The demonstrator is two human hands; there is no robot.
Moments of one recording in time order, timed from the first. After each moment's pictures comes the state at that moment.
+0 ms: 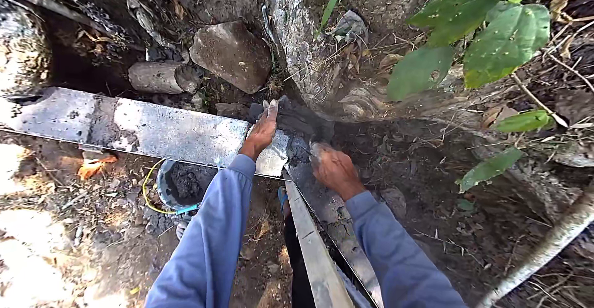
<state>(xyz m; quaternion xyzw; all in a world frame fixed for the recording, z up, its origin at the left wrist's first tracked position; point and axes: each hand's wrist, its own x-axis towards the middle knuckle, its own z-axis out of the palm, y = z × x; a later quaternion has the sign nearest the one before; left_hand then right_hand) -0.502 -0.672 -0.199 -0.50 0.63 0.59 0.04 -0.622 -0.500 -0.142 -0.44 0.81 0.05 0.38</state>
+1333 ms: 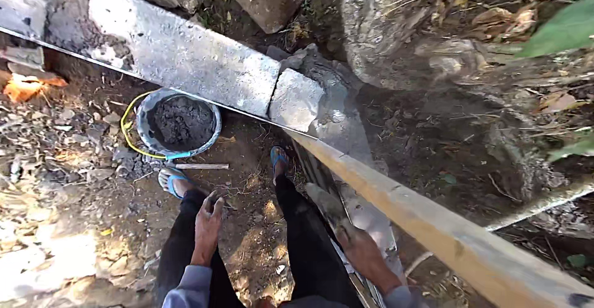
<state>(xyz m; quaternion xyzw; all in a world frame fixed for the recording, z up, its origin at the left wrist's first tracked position) -0.142 -0.443 -0.247 -0.72 0.39 0.57 -0.02 -0.472 -0.293 -0.104 -0.24 0.78 0.14 0.57</state>
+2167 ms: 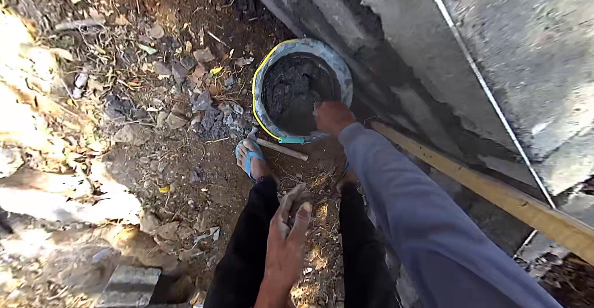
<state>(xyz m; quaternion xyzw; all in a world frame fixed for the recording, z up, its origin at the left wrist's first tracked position) -0.001 -0.537 -0.282 -0.66 0.18 0.70 -0.21 -0.183 -0.686 -0.483 -0.62 0.55 0.37 0.41</state>
